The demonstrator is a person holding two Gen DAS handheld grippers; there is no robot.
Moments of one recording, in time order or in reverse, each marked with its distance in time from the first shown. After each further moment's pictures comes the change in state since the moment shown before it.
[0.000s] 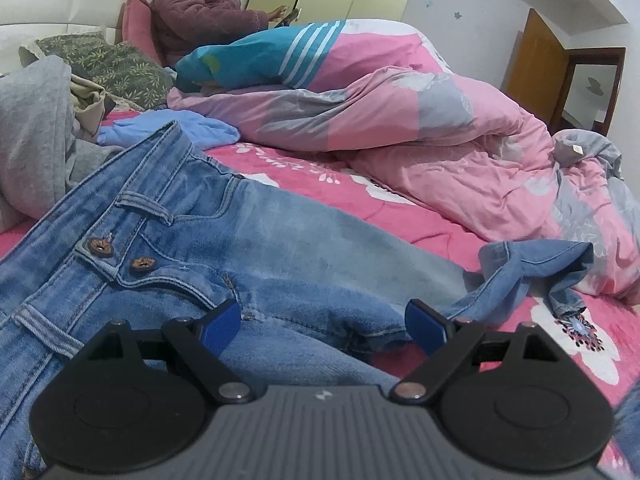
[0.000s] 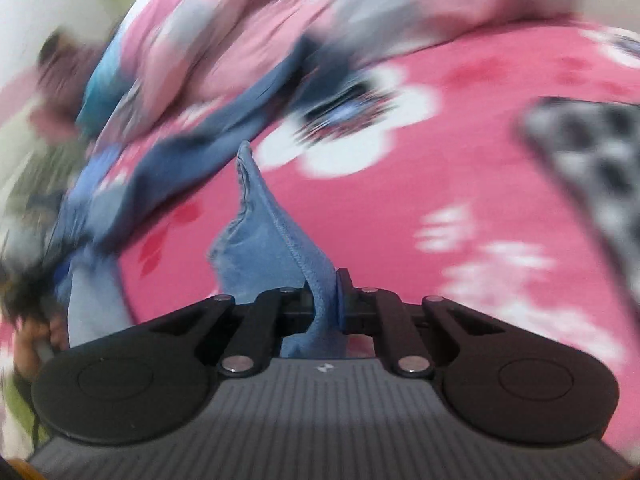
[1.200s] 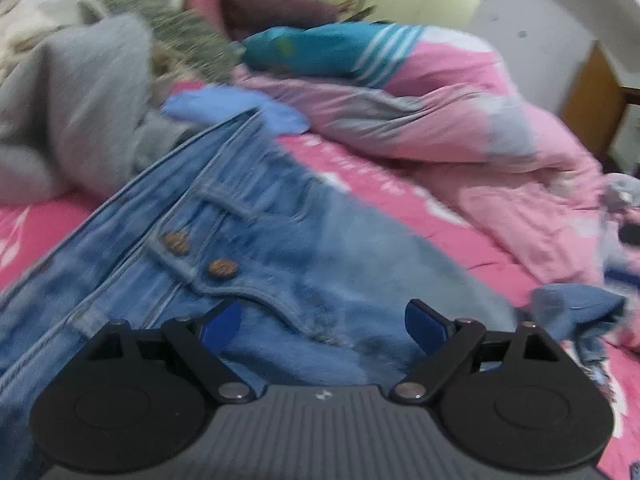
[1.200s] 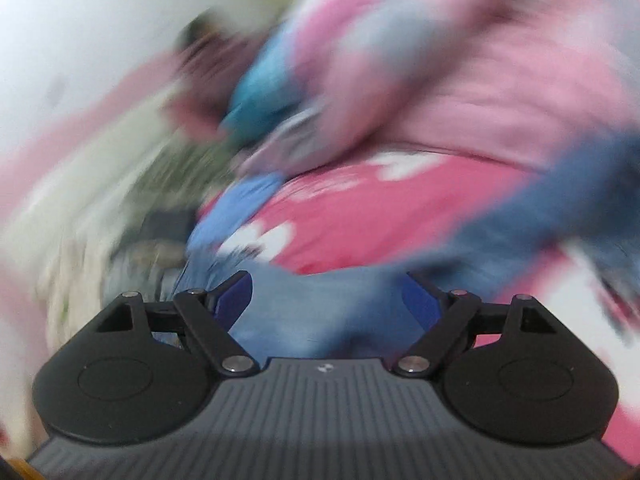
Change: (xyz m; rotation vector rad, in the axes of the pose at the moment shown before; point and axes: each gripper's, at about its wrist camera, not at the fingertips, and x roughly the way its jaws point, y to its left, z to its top) left arm 0.008 0.048 0.017 -0.192 0.041 0.128; right arm 0.163 0.277 0.114 -0.444 0.076 0.580
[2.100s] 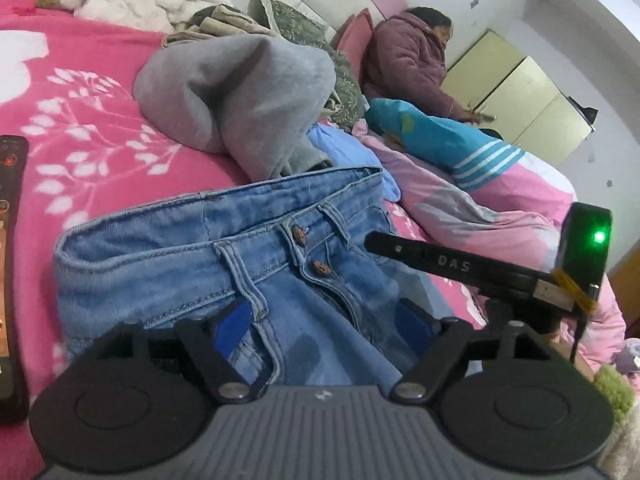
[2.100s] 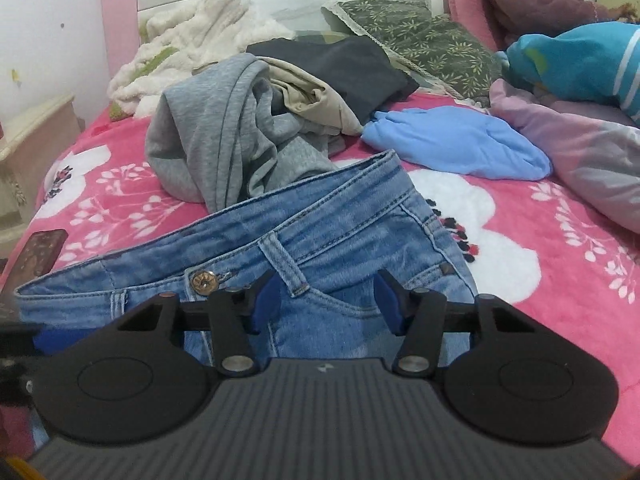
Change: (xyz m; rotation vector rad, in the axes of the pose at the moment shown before) left arm -0.069 0.029 -0.032 -0.443 -0.188 0.115; right arm 0.212 0.123 0.001 -0.646 0.255 0.333
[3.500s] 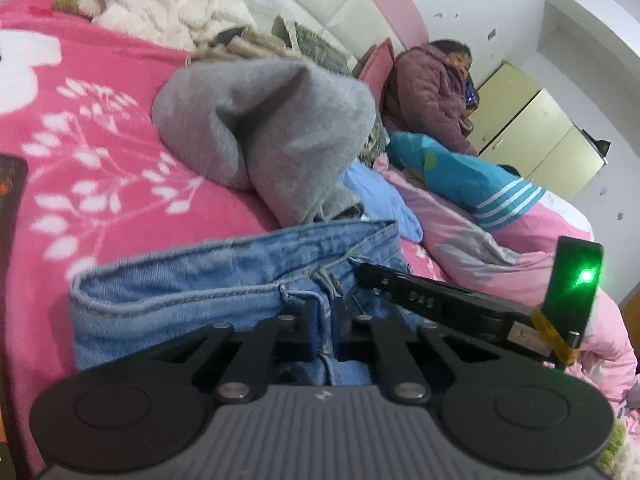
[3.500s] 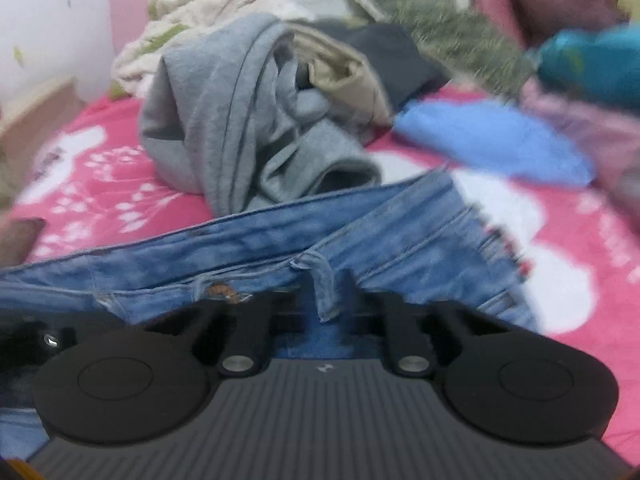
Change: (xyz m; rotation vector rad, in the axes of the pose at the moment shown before) left arm 0.018 0.021 0.019 -0.034 -0.109 0.009; right arm 0.051 0.026 0.006 -0.065 -0.023 -0.021
